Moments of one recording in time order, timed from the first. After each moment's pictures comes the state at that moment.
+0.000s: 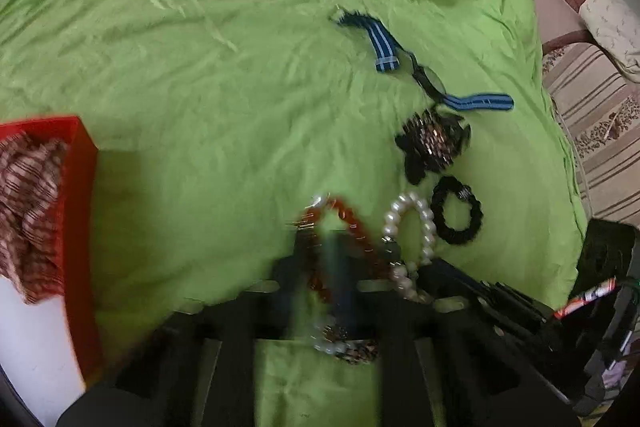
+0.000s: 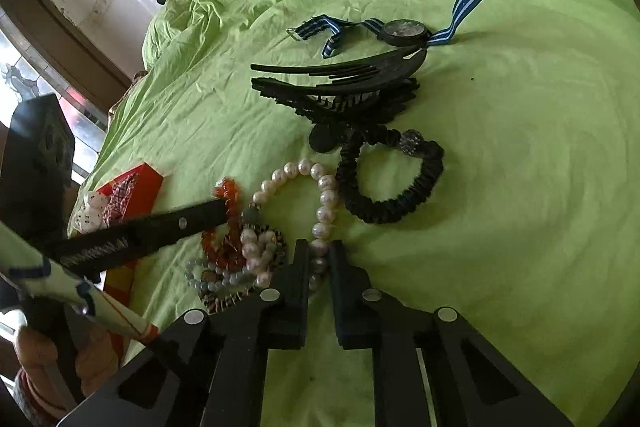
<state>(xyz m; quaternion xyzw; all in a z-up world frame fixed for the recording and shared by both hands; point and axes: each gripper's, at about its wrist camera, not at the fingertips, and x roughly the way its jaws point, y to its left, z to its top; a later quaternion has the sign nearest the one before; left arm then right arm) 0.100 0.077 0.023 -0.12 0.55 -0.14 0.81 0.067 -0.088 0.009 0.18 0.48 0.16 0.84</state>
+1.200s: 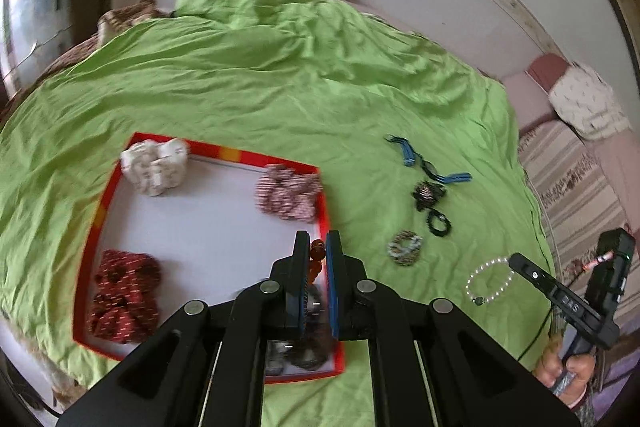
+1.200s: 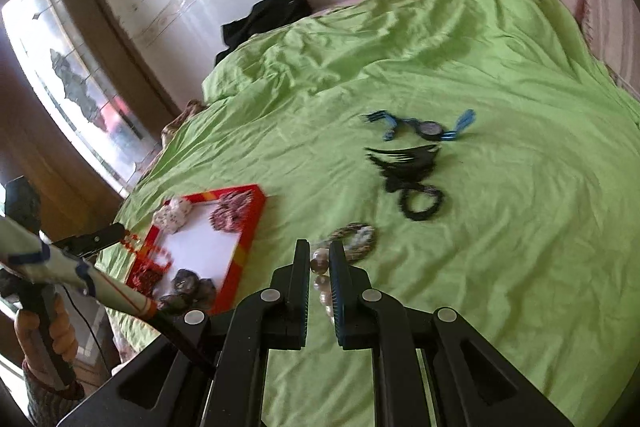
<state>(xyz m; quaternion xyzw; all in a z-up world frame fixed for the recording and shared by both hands) -0.066 0.254 0.180 -0.16 0.42 -0.06 0.89 -0.049 -0.066 0.155 0.14 0.40 0.18 0.89</state>
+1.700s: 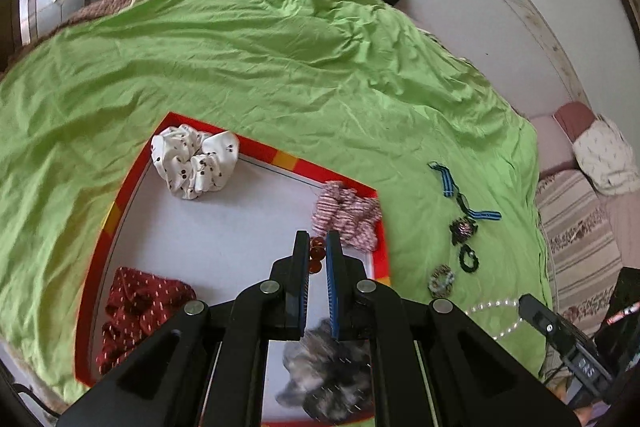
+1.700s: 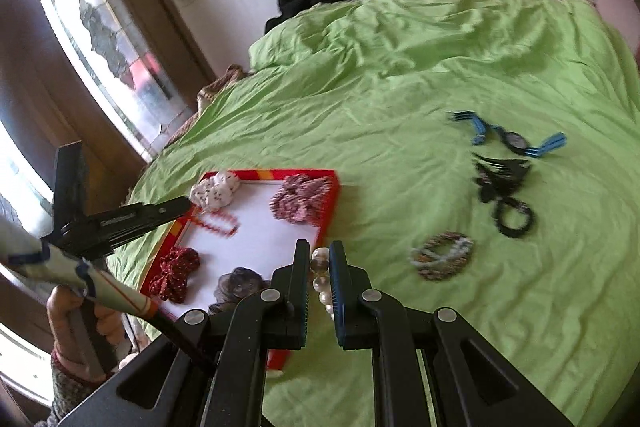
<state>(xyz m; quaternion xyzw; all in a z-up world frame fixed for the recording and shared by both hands) -0.026 0.322 0.132 -0.23 0.42 -0.03 0.88 -0.028 0.042 0.163 0.09 0.42 0.24 0.87</state>
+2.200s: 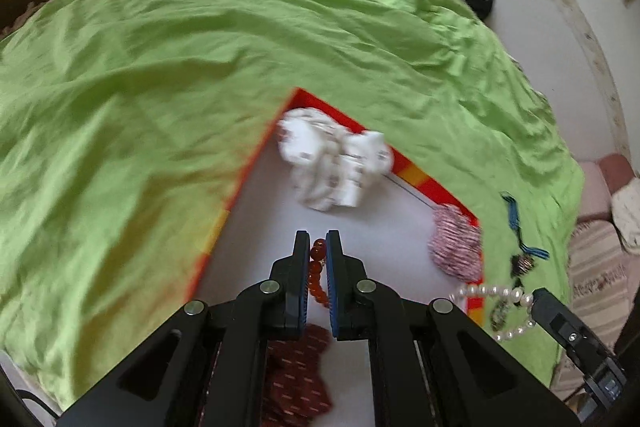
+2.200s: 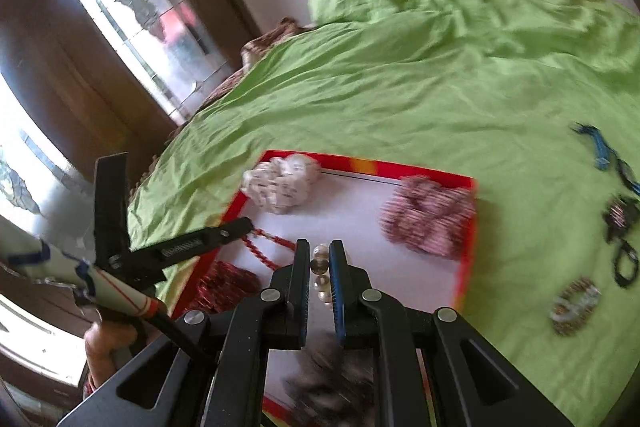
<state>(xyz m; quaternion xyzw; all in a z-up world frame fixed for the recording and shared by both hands) -0.013 0.413 0.071 -0.28 0.45 0.05 0.85 0.021 0.193 0.139 0.05 0.45 0.32 0.83</state>
